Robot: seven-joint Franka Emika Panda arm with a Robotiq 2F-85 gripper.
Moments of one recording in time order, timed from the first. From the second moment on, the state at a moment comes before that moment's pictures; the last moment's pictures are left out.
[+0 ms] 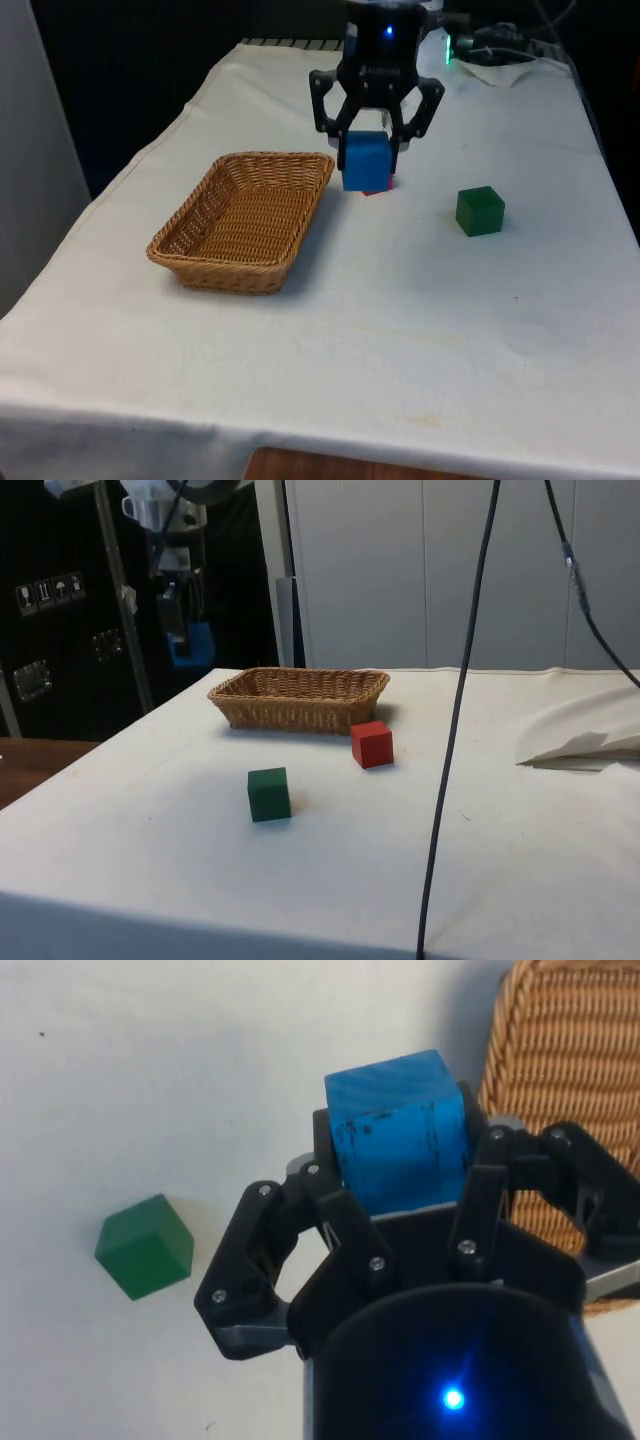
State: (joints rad) arm 0.06 0.48 -0.08 -1.67 -0.12 2.32 -0.16
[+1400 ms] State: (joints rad) arm 0.03 0.28 -0.16 -1.83 -0.09 2.26 -0.33
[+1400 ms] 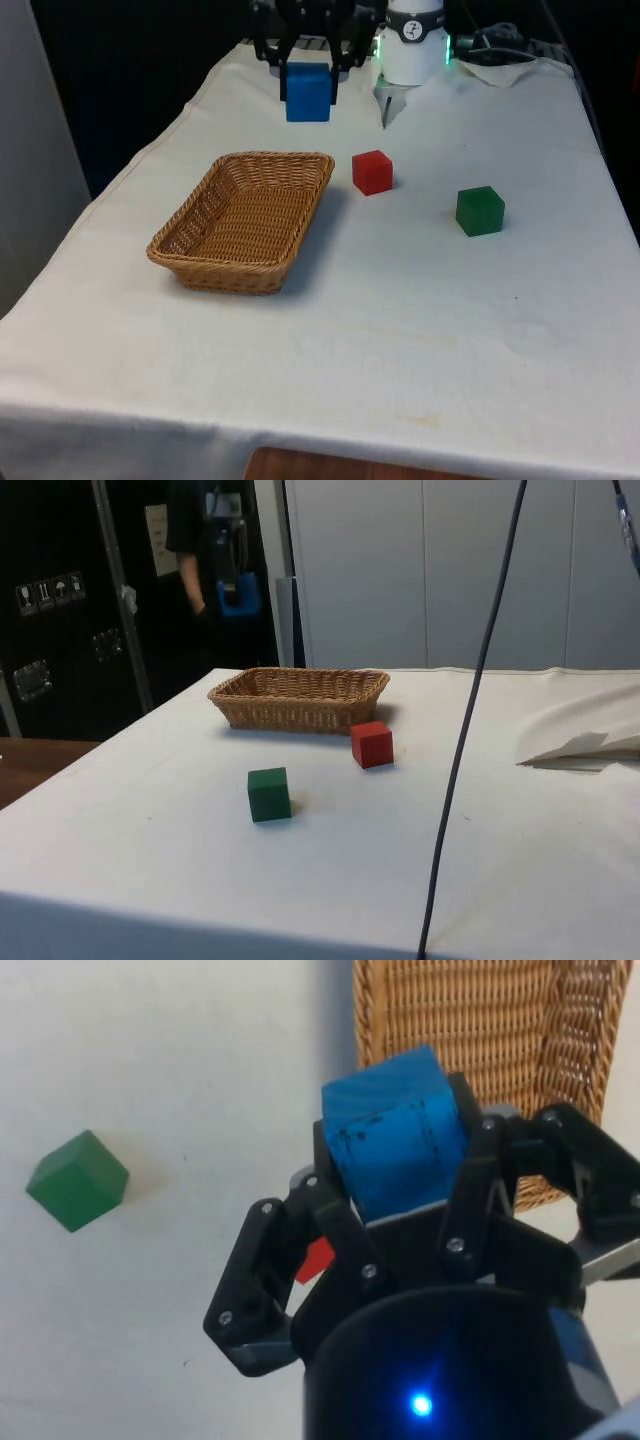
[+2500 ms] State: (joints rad) arm -0.01 0.39 -0.30 -1.92 0.09 2.40 -0.63
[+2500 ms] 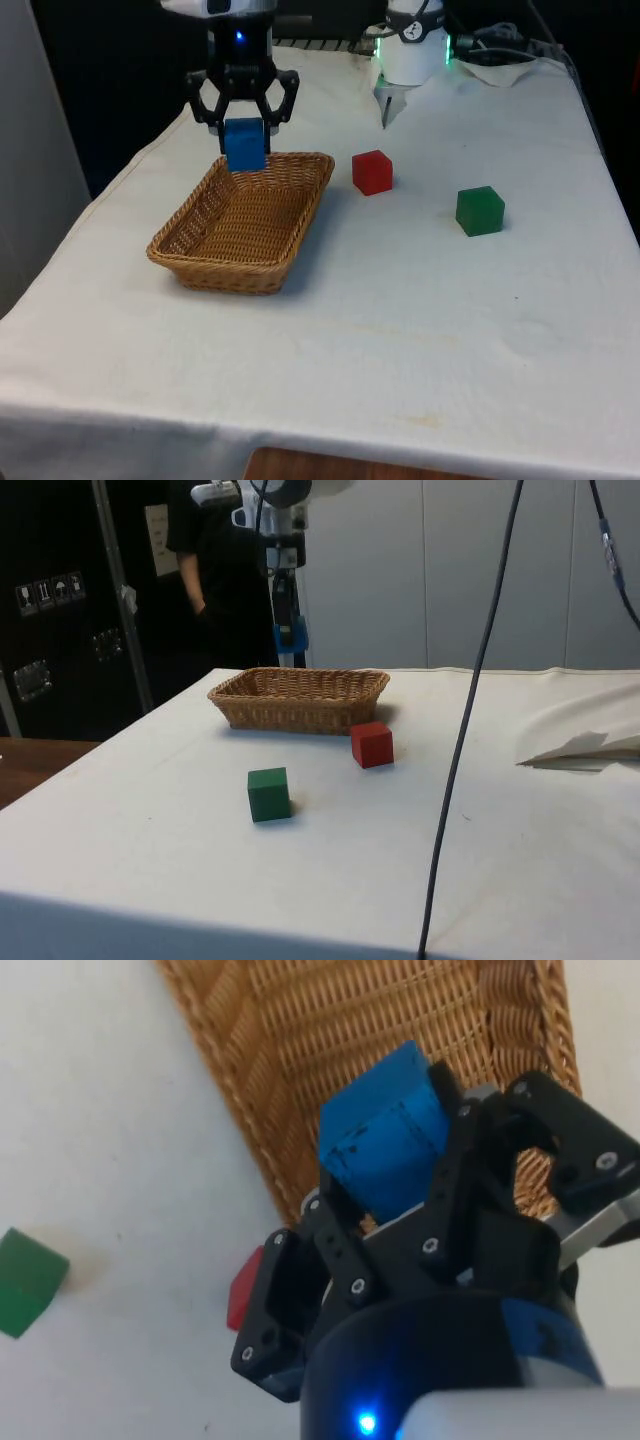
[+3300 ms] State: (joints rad) arm -0.02 0.52 -0.34 -1.89 0.22 2.47 -0.66
